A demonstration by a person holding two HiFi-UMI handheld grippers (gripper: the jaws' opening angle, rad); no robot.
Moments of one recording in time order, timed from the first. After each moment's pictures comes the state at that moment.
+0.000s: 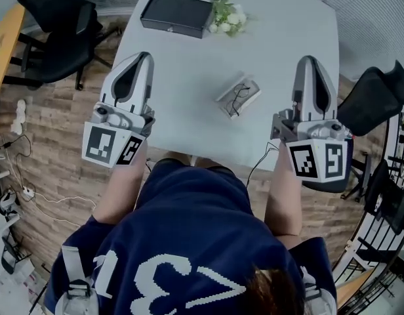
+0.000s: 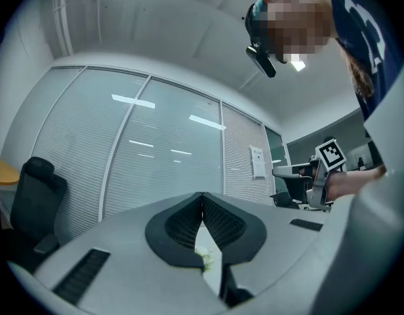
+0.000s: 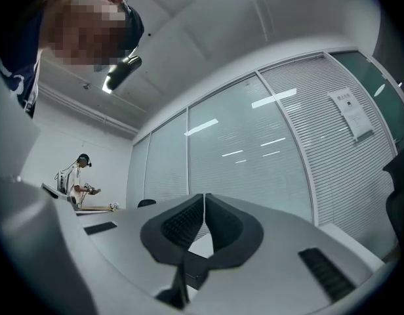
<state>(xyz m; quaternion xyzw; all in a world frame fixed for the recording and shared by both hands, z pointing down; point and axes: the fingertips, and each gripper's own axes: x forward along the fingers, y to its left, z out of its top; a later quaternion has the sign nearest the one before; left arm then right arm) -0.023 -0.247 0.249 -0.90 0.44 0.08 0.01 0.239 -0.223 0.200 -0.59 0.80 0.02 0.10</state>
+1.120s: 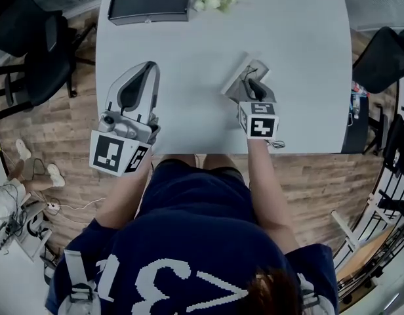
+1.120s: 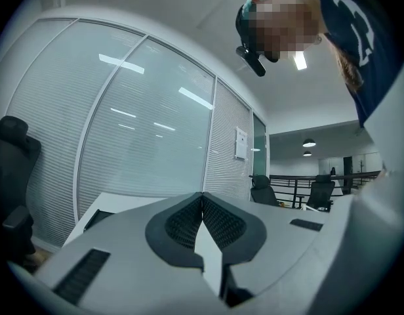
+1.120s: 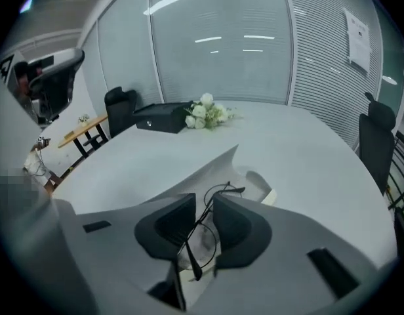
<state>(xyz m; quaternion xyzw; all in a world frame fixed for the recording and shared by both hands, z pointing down) 0.009 -0.290 0.344 -0.94 0.33 0.01 -0.06 0.215 -0.216 0.582 -0.62 0.67 -0.31 -0.29</state>
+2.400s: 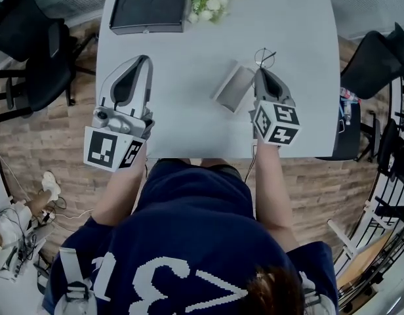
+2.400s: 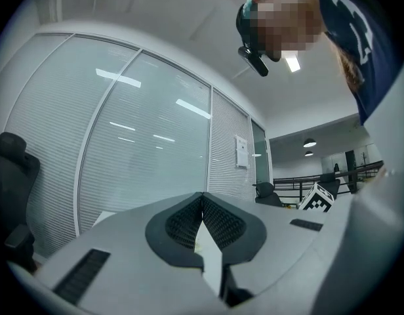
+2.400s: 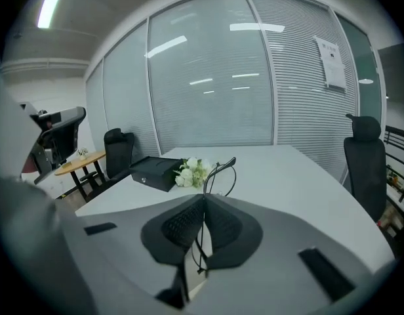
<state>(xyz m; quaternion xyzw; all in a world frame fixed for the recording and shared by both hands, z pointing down) 0.015 -0.297 0.301 -0.94 0.35 0.04 -0.02 0.266 -0.247 0.465 -0.68 0.69 -0.22 -0.15</state>
